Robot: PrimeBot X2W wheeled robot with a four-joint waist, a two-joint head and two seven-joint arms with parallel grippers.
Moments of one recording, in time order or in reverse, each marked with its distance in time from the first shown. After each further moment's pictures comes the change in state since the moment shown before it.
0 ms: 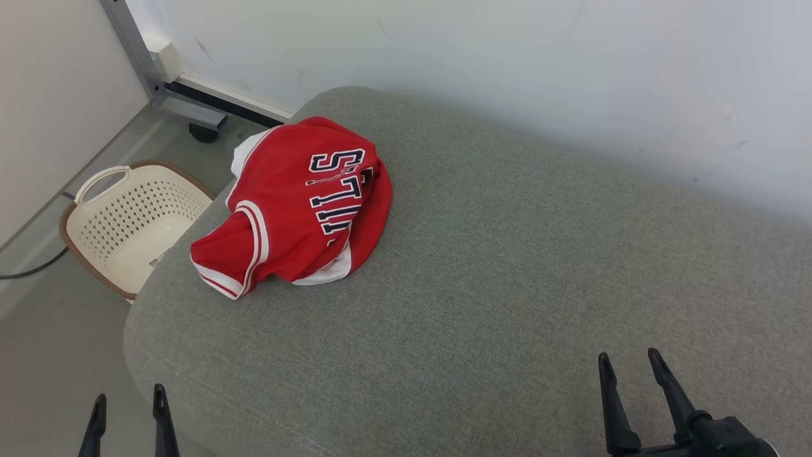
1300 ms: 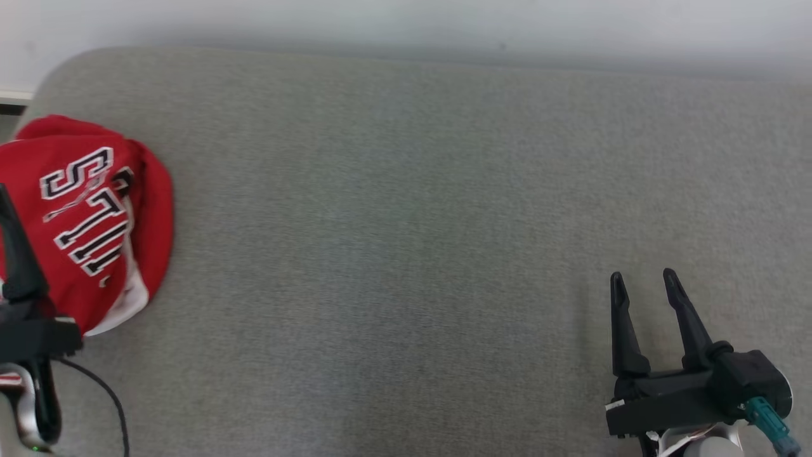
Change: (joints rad) left arm -0.476 0.149 0.145 0.082 -0.040 -0.052 0.000; right arm -0.160 -0.001 -0.019 -0.027 0.035 0.000 0.000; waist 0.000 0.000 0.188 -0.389
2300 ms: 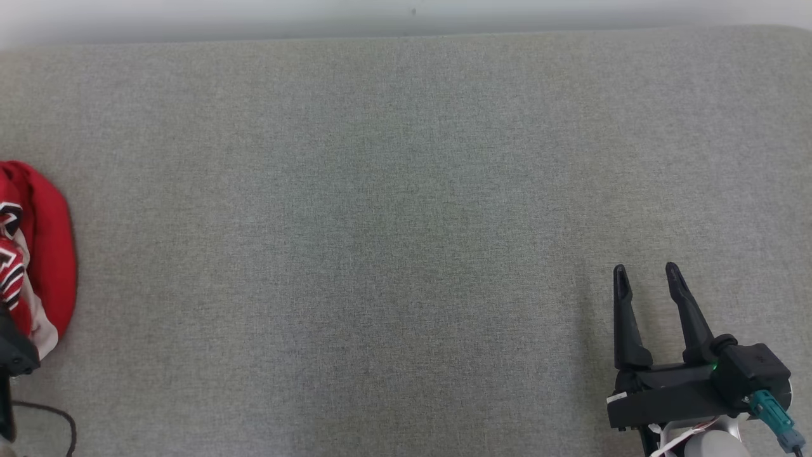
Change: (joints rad) left arm -0.191 0.186 -0.033 0.600 -0.057 0.045 0.108; right arm -0.025 -0.001 -0.003 0.015 0.032 0.000 0.000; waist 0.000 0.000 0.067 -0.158
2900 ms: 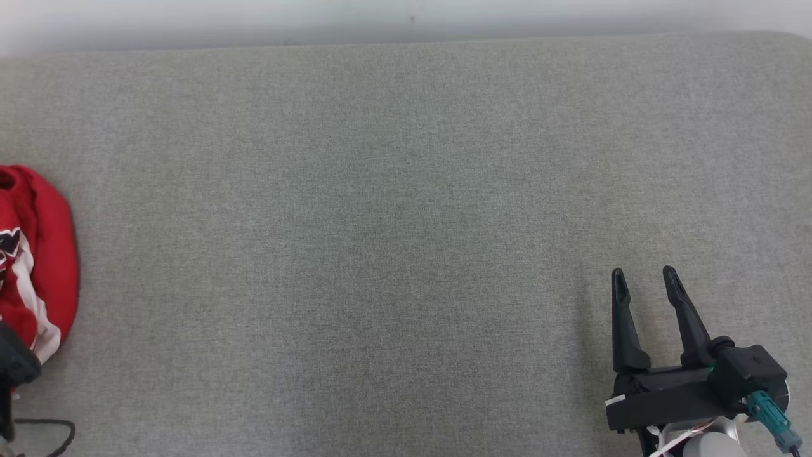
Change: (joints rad) left arm -0.077 0.022 -0.004 0.203 -0.053 0.012 0.165; right arm 0.001 0.000 -0.001 0.013 0.001 0.000 0.000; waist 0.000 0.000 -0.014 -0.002
